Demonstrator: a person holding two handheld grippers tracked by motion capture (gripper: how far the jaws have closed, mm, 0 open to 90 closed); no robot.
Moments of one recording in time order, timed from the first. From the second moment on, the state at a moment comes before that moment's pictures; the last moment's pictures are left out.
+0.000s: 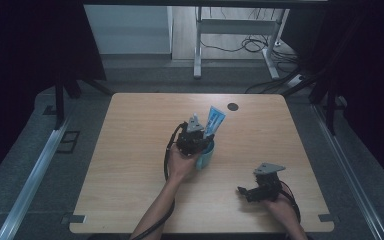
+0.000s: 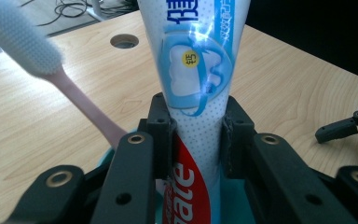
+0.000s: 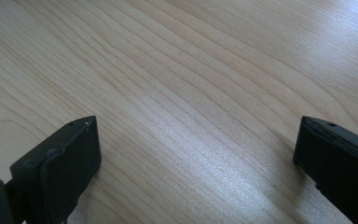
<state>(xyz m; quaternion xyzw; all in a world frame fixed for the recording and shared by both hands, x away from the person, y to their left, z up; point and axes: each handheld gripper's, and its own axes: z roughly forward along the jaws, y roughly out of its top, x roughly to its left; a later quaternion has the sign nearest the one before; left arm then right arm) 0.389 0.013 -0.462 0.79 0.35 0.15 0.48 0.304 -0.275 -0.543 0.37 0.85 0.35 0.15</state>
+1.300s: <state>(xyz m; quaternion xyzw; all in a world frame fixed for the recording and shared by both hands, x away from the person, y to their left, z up) 0.387 0.019 -0.459 0.80 0.36 0.13 0.45 0.304 -0.275 -0.543 0.37 0.85 0.35 0.15</state>
